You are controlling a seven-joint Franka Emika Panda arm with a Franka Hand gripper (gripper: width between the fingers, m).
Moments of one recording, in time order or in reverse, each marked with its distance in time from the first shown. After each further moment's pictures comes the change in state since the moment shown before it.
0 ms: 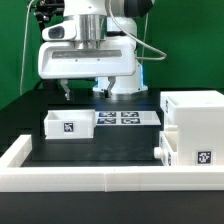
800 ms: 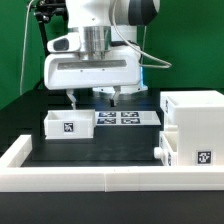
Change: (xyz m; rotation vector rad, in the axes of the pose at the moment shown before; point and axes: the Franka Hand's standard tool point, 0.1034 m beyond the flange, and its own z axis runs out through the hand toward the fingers) arm -0.005 -0.017 0.020 0.012 -0.019 0.035
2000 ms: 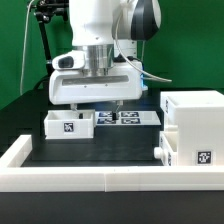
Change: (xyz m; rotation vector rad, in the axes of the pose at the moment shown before) arm -0.022 -0.004 0.034 0.001 -0.035 -0.033
